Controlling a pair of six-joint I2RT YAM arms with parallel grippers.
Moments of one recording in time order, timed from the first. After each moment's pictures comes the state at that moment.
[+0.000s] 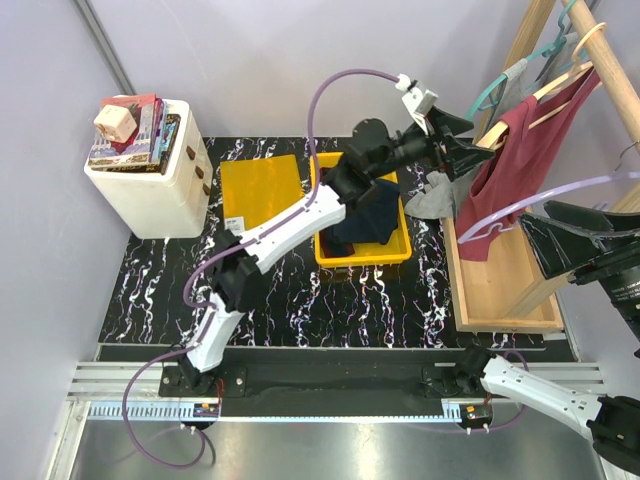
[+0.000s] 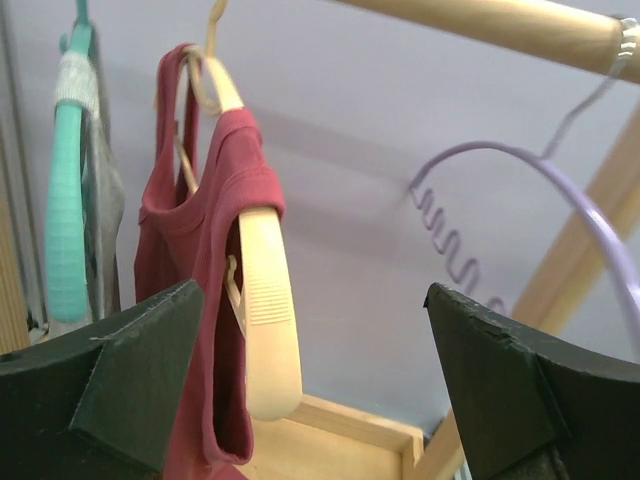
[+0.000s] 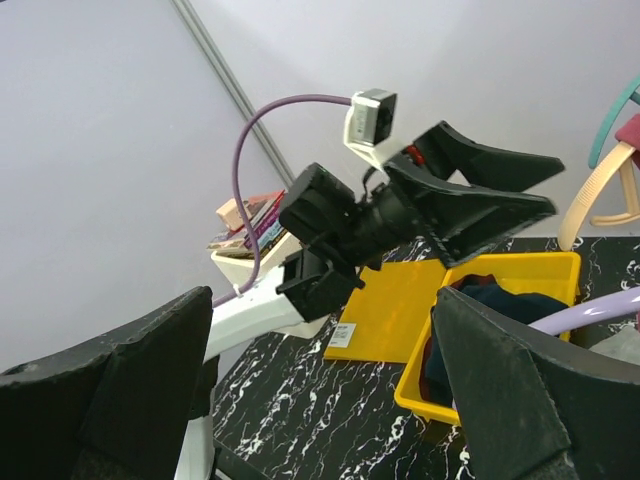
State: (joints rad) left arm -0.90 2.18 2.24 0.35 0.43 -0.44; right arm 0.88 0.65 1.74 -0.79 0.38 0.40
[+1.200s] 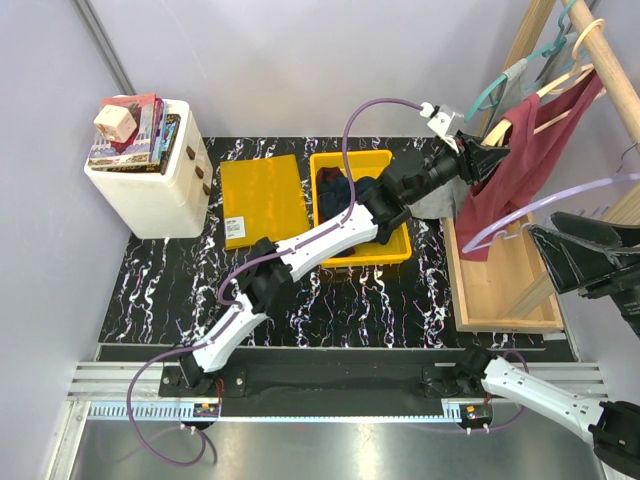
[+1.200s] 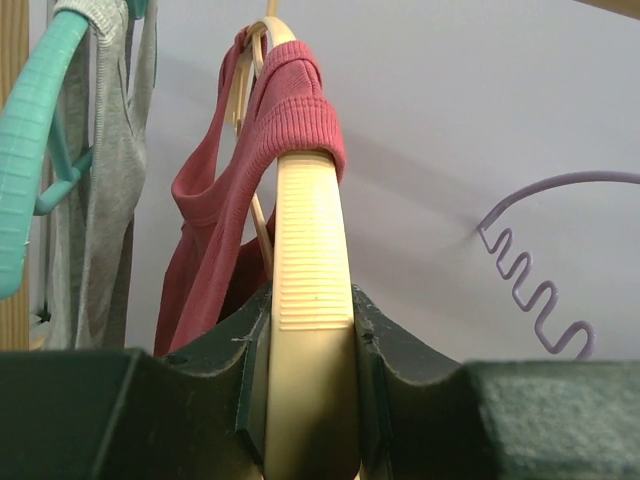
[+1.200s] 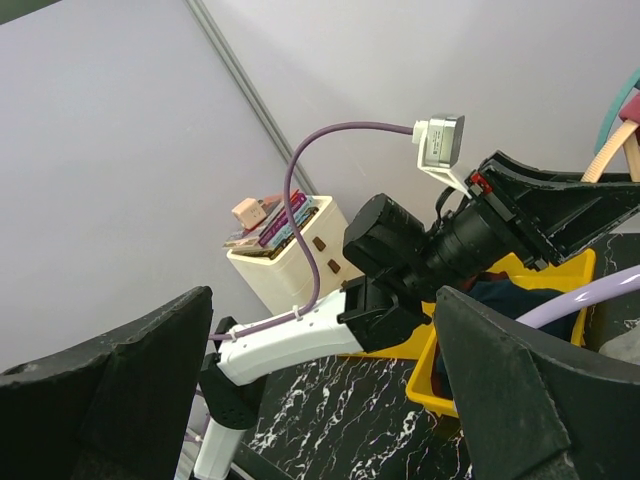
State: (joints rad) left arm -1.01 2.41 2.44 0.40 0.10 -0.42; right arm 0.88 0.59 1.71 -0.80 0.35 0.42
